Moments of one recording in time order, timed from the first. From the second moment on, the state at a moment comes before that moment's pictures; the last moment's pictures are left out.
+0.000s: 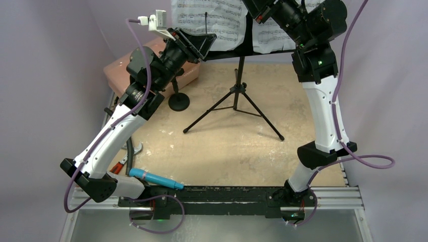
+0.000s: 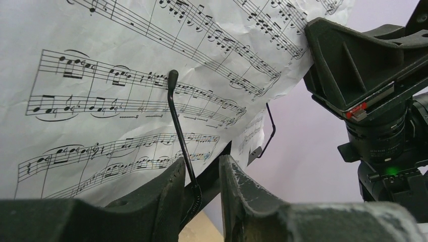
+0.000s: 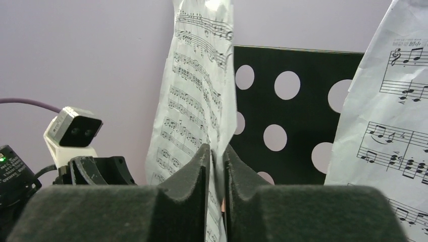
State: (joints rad) left arm -0.63 1.36 1.66 0.05 0.02 -0.62; right arm 0.40 1.73 2.46 -0.17 -0.49 0.31
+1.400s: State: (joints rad) left arm -0.63 1.07 1.31 0.33 -0.04 -0.68; right arm 0.40 1.31 1.93 -0.04 -0.25 0.39
